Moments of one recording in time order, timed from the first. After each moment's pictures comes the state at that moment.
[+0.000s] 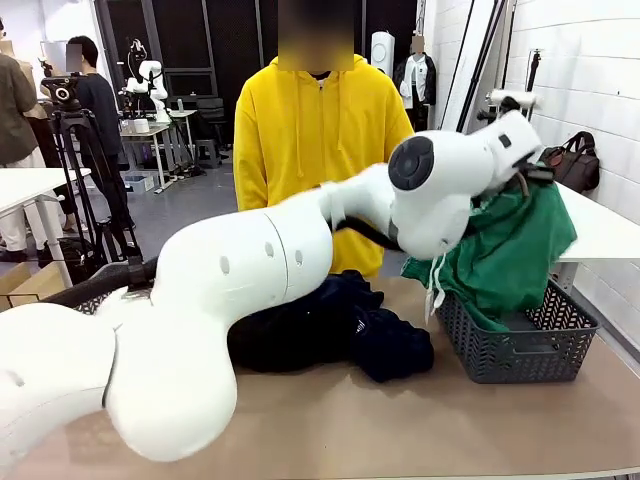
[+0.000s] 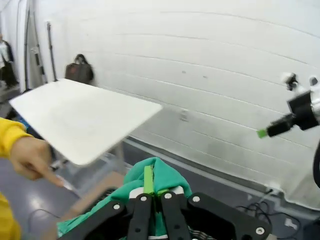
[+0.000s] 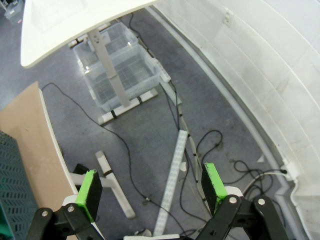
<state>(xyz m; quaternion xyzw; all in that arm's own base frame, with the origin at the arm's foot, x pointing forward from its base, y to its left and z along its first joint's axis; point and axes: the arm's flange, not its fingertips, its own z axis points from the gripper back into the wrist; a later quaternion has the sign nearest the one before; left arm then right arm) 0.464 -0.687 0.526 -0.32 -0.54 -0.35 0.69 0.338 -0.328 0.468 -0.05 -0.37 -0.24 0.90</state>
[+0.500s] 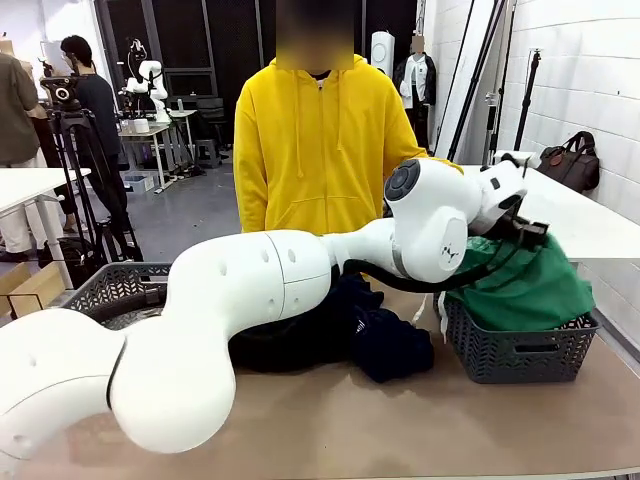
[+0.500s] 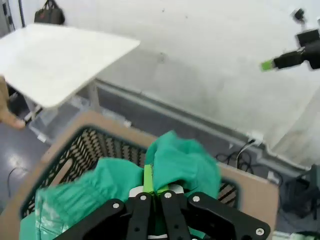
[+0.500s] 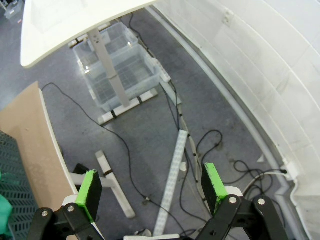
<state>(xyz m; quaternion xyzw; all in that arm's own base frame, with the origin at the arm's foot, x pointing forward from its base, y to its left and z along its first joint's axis) 0.499 -0.686 0.451 -0.30 -0.41 -0.41 0.75 0.338 -0.328 0.468 -0.05 -0.37 -0.24 0.90</state>
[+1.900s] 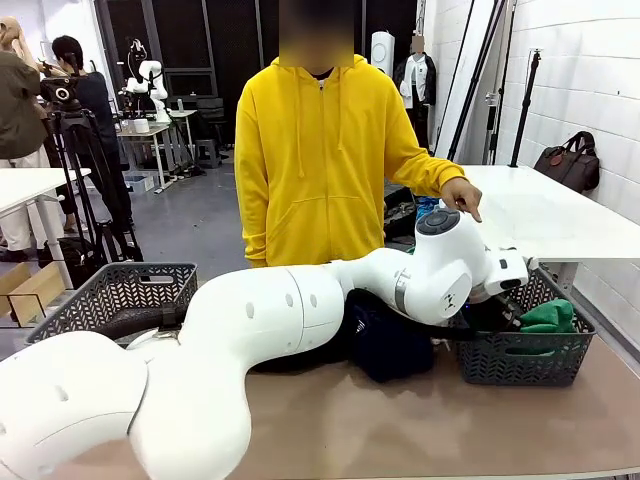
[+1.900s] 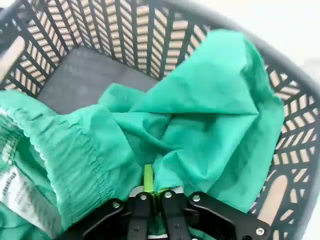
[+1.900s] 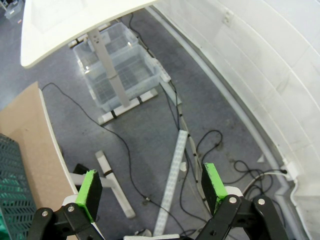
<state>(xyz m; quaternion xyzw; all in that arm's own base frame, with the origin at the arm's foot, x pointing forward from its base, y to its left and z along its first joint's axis) 0.485 -0.701 0.327 -0.18 -0.26 -0.47 0.82 0.338 -0.328 0.468 -0.05 -0.37 -0.24 0.90</state>
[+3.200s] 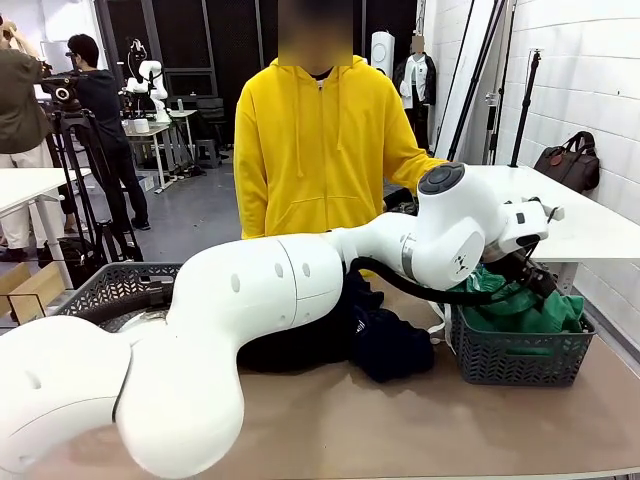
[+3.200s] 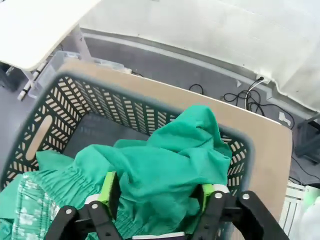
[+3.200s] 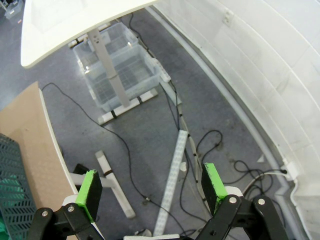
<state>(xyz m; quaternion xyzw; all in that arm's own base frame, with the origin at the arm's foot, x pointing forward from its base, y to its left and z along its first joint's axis) 0.468 -0.709 0.421 -0.20 -0.33 -0.50 0.77 0.338 -0.328 0.468 -0.05 -0.37 -0.24 0.90</state>
